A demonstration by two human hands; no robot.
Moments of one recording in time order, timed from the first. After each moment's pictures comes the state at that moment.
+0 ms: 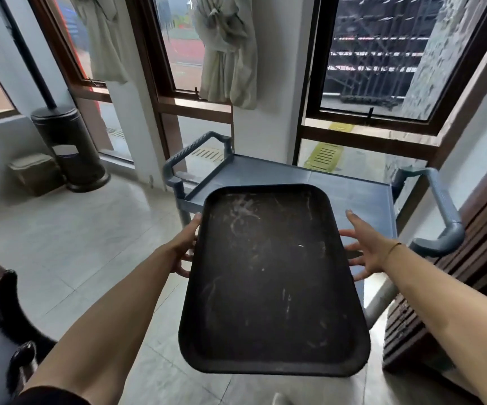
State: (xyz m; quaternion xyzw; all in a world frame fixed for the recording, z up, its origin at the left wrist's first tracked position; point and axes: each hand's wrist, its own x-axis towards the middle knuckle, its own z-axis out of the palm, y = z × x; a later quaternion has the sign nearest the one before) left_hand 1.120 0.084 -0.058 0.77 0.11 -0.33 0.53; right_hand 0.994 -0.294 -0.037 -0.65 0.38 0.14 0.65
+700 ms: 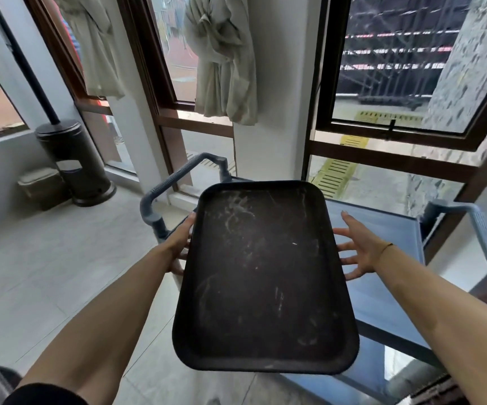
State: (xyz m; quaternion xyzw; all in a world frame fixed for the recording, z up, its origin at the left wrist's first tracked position) left_hand 1.302 -0.017 -0.042 0.76 0.16 -0.28 0.56; right_hand 1.192 -0.396 -0.032 -0.65 0.35 0.15 0.66
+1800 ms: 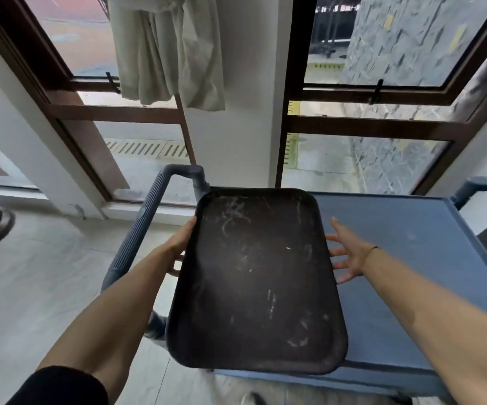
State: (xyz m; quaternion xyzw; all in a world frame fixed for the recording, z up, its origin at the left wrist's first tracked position) left_hand 1.676 -0.011 -0.122 0.80 0.03 -0.44 0.40; right_hand 1.444 -0.321 -0.112 -0.52 0.52 0.11 0.67
